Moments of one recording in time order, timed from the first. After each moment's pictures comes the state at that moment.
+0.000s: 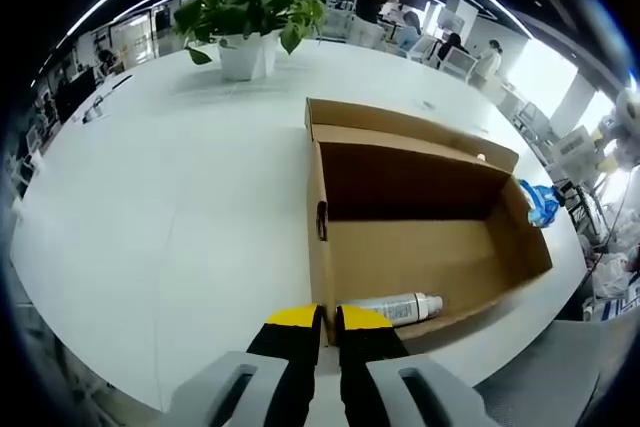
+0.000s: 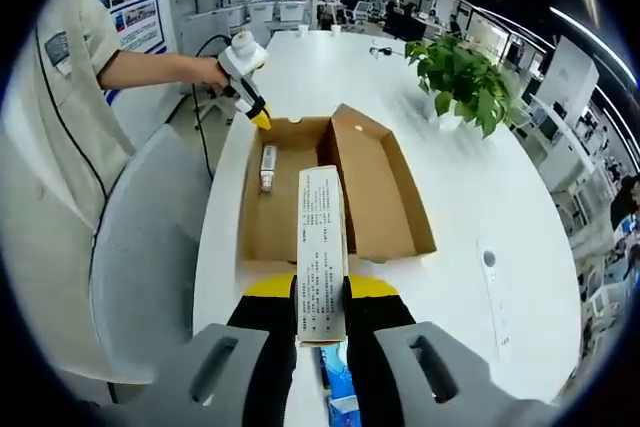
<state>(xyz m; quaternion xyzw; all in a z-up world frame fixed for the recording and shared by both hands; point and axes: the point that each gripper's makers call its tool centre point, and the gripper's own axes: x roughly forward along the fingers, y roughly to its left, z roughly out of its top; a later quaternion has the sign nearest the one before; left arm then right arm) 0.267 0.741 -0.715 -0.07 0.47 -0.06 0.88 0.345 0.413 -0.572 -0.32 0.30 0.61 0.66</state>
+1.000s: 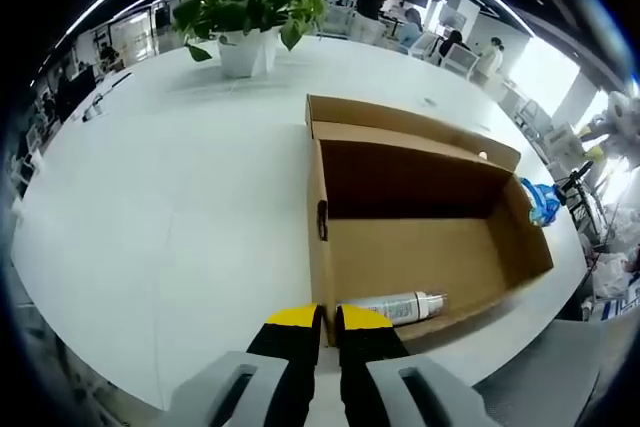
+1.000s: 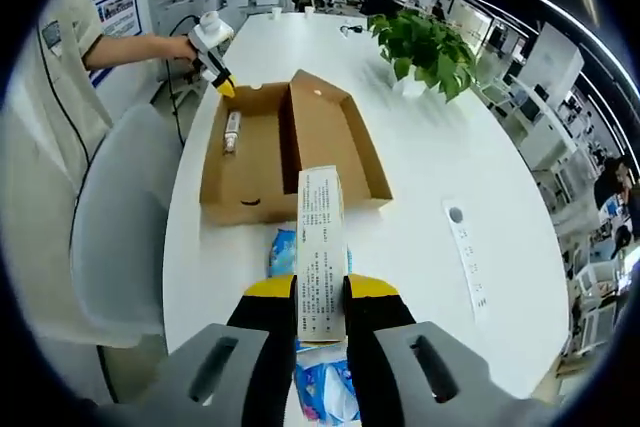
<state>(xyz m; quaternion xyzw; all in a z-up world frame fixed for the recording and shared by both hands) 0.268 0.740 -0.716 -0.07 0.48 -0.06 0.87 0.396 0.339 -0.587 -0.35 0.32 0.56 0.68</state>
